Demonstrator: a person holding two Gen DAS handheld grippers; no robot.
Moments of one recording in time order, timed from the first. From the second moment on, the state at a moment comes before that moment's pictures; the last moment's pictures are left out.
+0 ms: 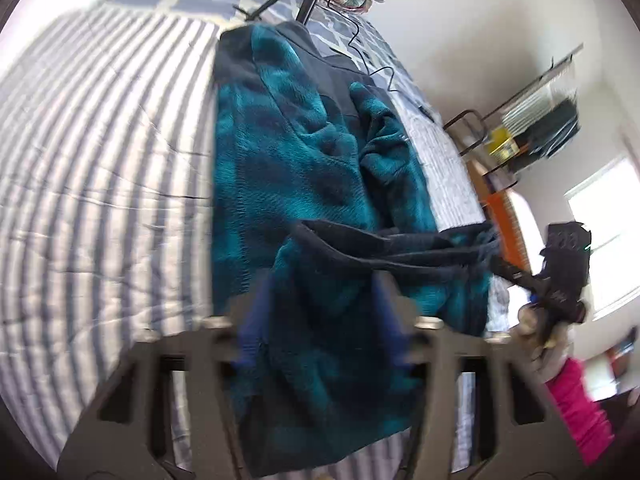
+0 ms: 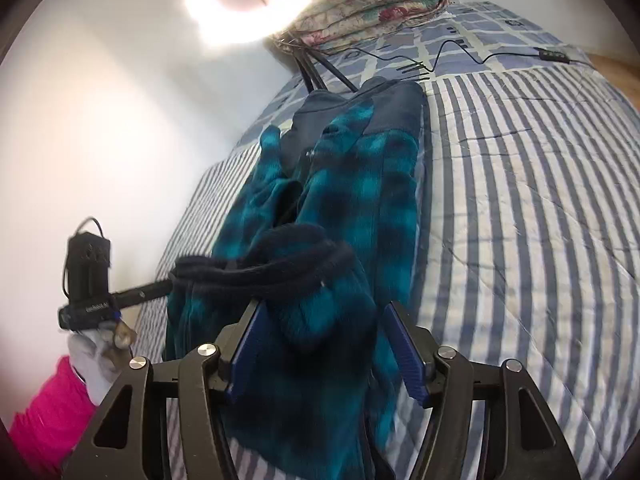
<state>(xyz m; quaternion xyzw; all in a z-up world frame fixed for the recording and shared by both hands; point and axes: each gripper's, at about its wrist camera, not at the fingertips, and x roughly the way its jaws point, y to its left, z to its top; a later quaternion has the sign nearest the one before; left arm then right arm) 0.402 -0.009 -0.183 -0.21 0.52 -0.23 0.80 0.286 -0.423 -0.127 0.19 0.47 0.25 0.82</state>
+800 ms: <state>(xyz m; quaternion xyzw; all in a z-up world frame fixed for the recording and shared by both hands) 0.345 0.024 -0.197 -0.20 0.54 -0.19 0.80 0.241 -0.455 -0.152 0.20 0.51 0.23 0.80</state>
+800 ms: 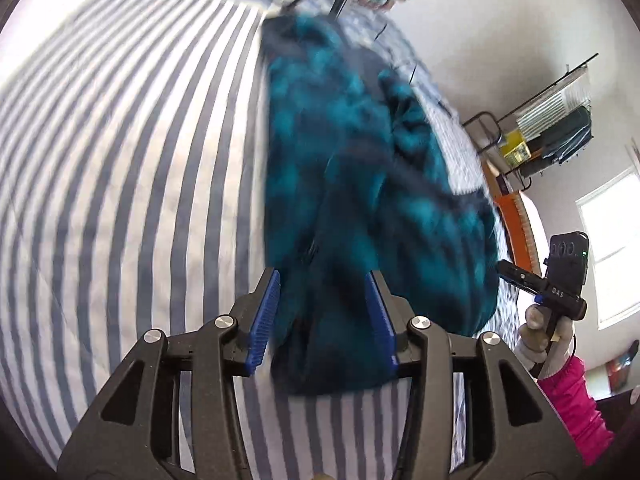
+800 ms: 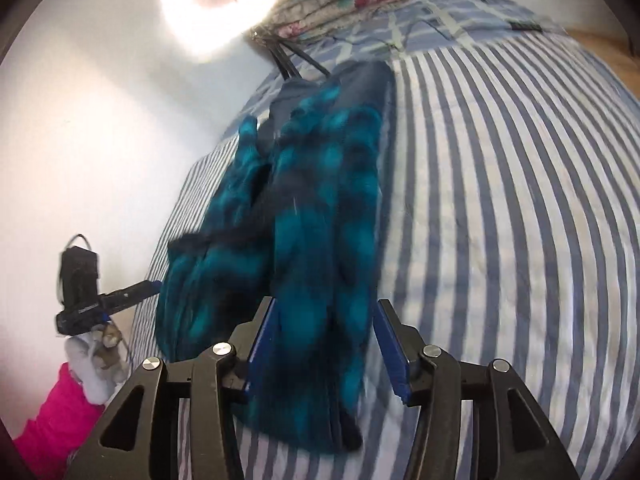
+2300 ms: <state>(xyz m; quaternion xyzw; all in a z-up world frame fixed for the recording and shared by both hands) 0.389 -0.048 -0.190 -0.04 0.49 -0.18 0.85 0.292 -0.356 -0.138 -0.01 0.50 0.22 0.84</state>
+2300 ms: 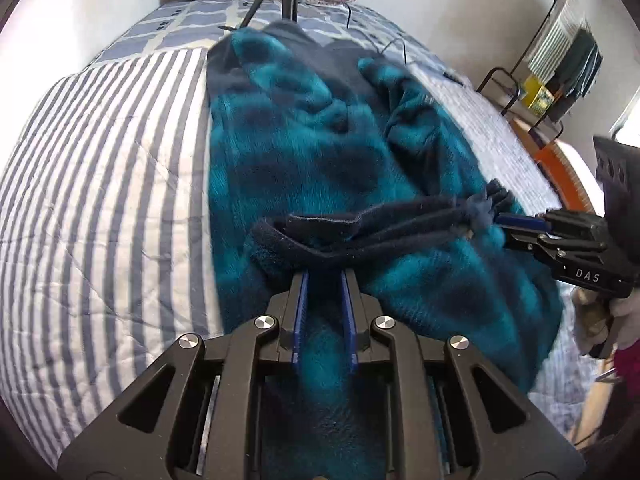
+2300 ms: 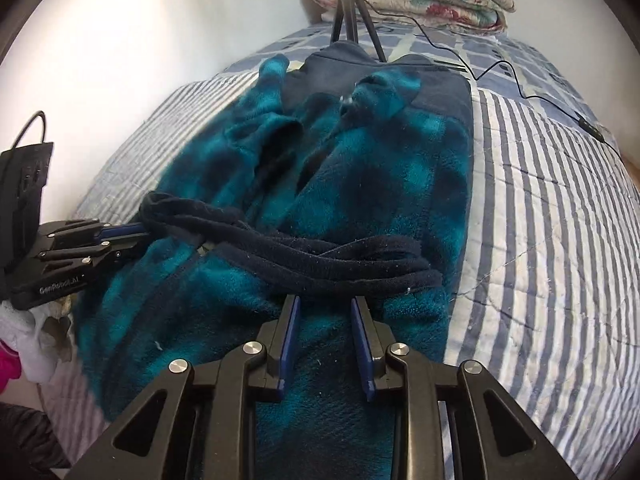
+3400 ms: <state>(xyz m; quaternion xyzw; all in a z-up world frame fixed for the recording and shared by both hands) 0.661 -0.074 -0.241 0.01 0.47 -0.16 0.87 0.513 -0.387 -0.164 0.04 0.47 0.23 0.85</state>
